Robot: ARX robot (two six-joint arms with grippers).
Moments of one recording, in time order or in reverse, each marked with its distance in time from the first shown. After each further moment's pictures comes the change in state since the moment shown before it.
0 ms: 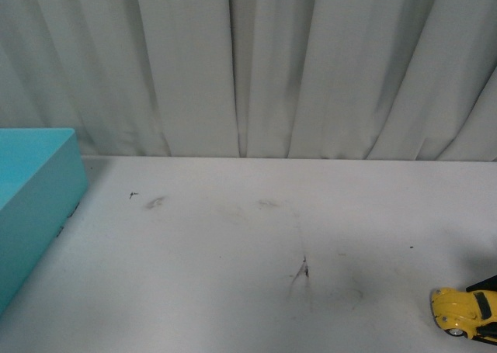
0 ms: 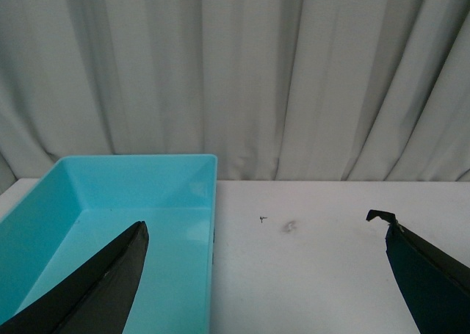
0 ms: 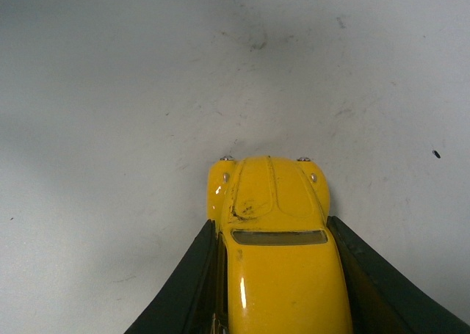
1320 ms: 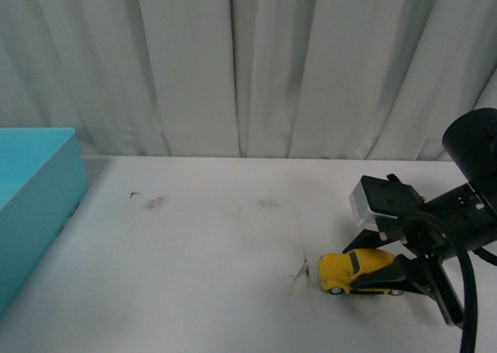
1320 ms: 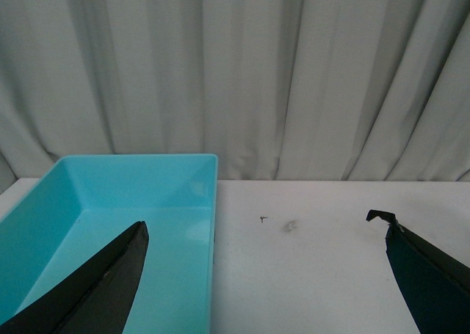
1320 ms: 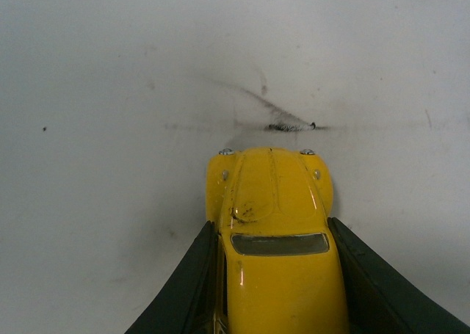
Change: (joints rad) left arm 0.000 0.000 0.000 0.000 0.000 0.000; right arm 0.383 0.068 0.272 -0.016 0.153 0.241
